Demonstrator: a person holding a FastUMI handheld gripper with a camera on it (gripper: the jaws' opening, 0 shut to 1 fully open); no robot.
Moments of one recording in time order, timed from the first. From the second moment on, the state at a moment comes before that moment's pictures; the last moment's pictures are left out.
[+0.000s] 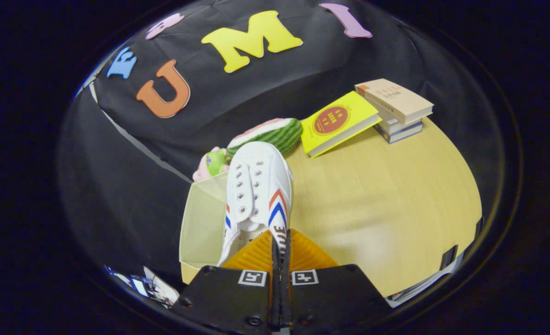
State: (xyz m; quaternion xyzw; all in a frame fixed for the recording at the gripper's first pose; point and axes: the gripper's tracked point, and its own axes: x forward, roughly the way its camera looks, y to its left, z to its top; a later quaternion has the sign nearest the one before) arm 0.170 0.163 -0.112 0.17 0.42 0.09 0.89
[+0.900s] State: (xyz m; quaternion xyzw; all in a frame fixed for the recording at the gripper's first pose) arm 0.181 0.301 -0.161 0.17 0.33 0.09 0.92
